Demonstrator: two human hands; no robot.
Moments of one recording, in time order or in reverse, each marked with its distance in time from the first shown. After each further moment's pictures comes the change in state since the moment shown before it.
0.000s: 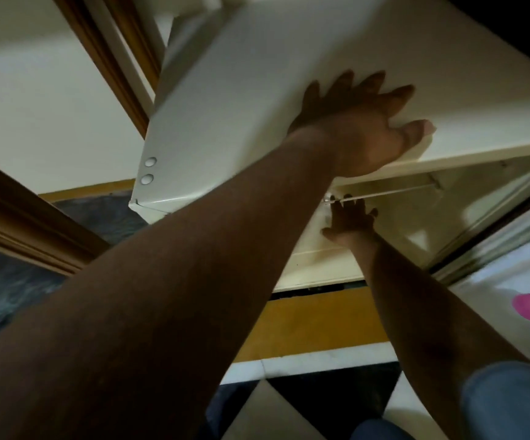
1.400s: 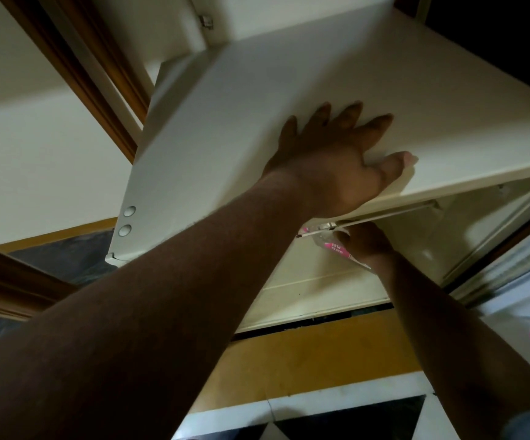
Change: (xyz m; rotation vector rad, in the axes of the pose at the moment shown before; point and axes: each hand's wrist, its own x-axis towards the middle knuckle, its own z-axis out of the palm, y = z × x) left_hand 0.002 0.001 0.001 -0.012 -0.042 -0.019; right_hand 0.013 0.041 -0.004 0.314 0.158 -0.112
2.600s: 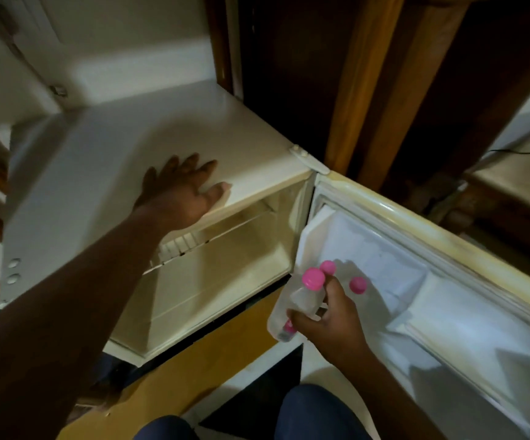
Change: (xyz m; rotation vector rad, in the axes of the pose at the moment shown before) left_hand 0.003 -0.004 0.003 0.136 0.042 0.032; right_hand -0.323 -0.030 -0.109 0.744 0.439 0.274
